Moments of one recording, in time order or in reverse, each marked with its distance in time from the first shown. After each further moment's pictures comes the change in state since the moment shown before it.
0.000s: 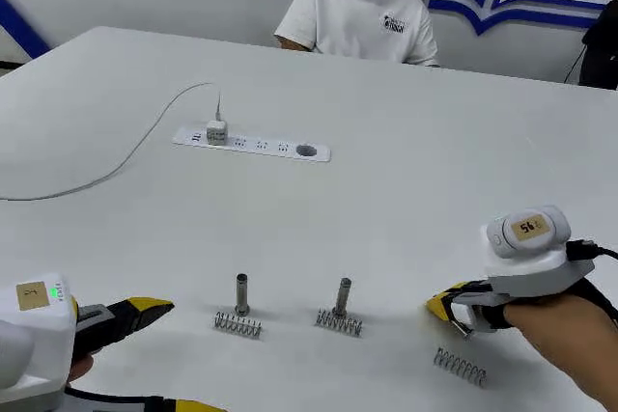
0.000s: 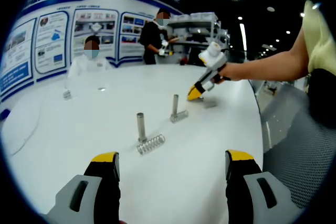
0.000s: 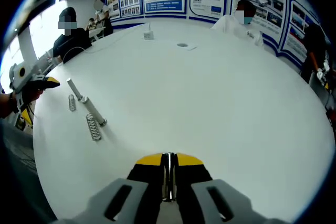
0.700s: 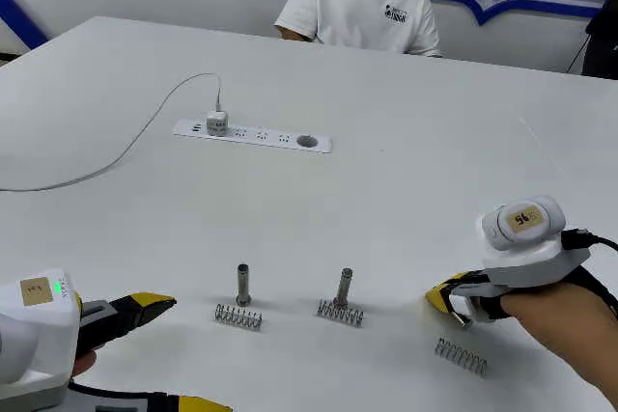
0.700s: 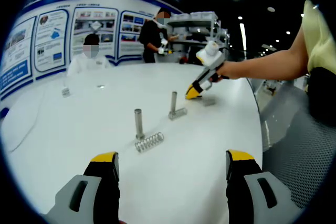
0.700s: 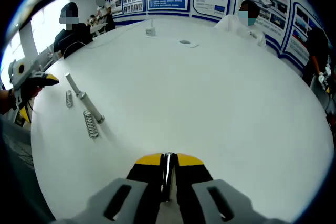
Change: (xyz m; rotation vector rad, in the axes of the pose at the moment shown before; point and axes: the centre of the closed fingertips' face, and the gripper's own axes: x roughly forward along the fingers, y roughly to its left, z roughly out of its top) left arm 0.002 -0.002 -0.006 -0.009 0.009 -0.008; right arm 0.011 -0.001 -0.002 -0.023 0.024 0.006
